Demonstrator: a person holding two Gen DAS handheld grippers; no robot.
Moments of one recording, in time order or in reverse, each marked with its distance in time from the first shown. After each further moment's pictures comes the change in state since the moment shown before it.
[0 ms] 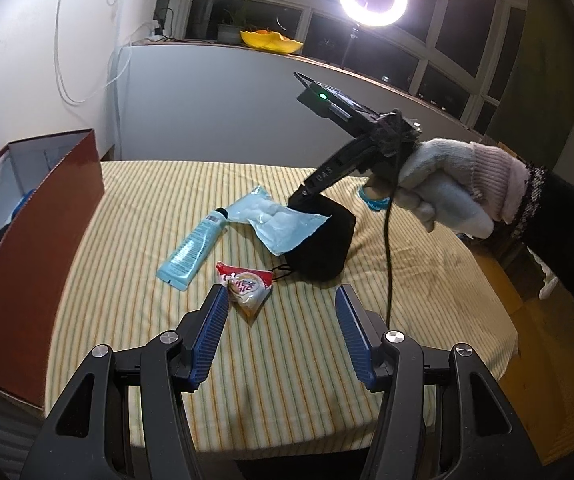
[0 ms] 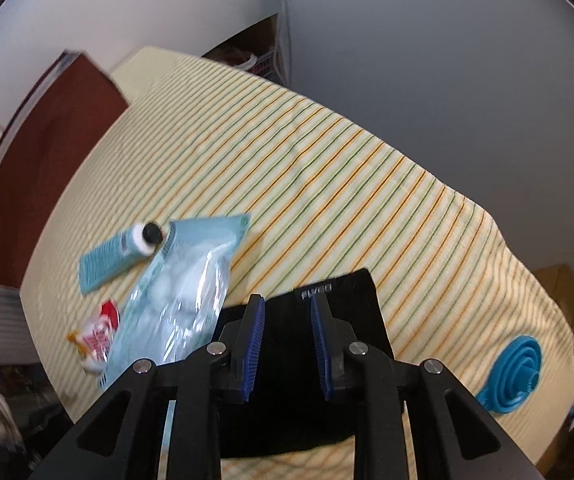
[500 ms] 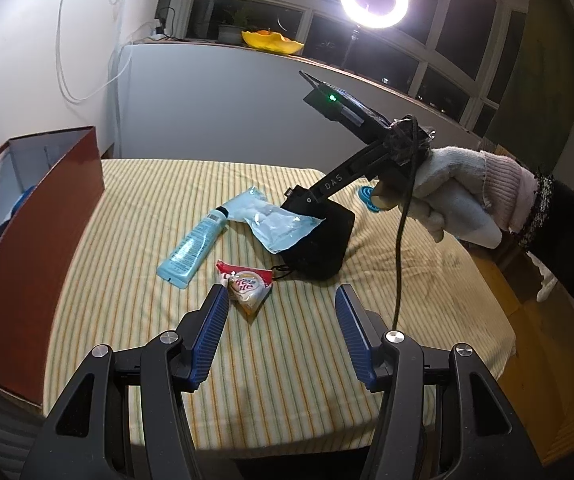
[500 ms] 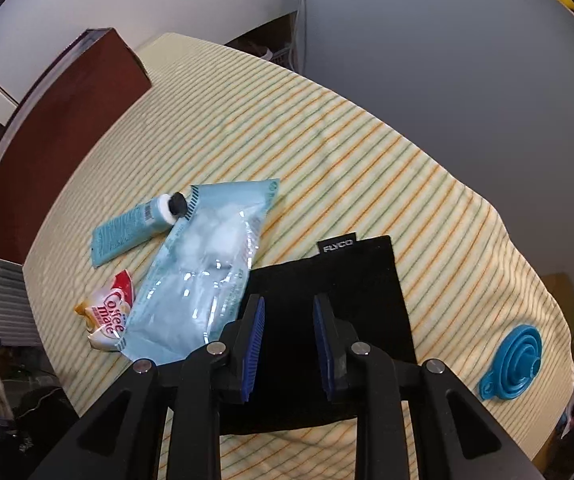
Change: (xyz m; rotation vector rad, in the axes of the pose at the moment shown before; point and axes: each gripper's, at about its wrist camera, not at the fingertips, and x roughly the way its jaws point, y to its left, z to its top) left arm -0.001 0.001 -0.001 -0.007 -0.002 -0.010; right arm -0.017 0.015 -0.017 -0.028 -0.002 0.011
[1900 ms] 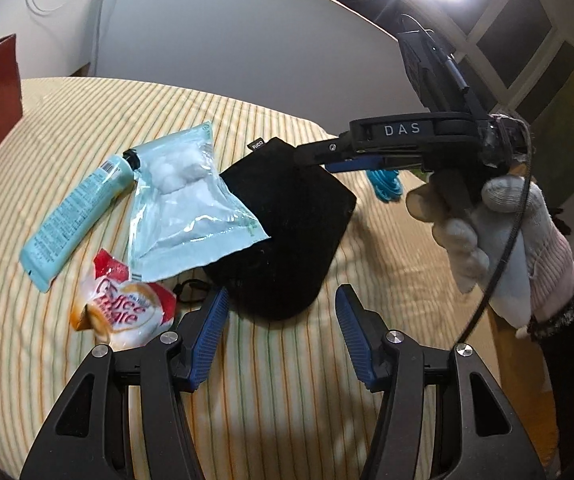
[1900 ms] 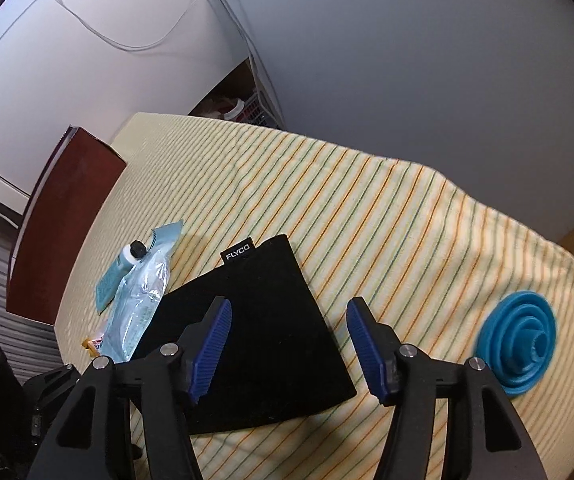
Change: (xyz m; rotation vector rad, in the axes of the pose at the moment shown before) left arm 0.134 -0.028 0.019 -0.201 0.188 -0.047; right arm 0.012 -0.073 -0.017 0.227 -0.161 0.177
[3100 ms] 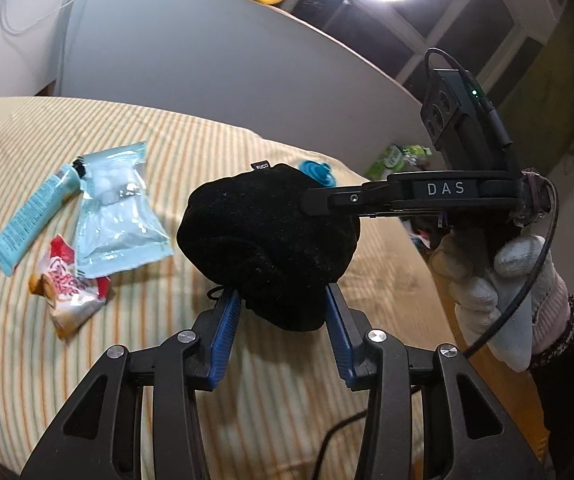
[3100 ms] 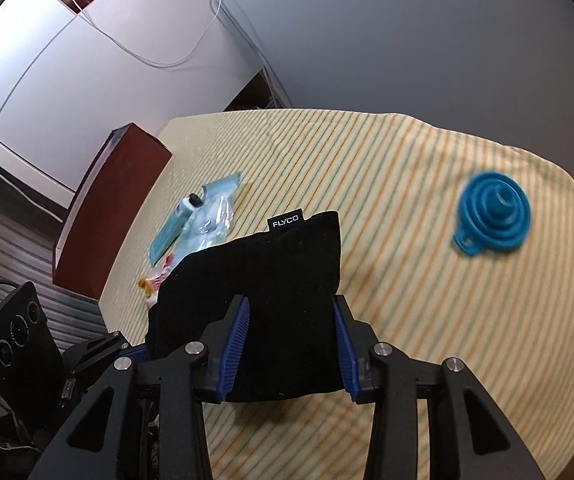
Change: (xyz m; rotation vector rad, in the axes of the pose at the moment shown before) left arm -0.026 -0.038 -0.021 0.062 -0.045 -0.144; right arm -0.066 0.003 -0.082 0.072 -0.066 0.085
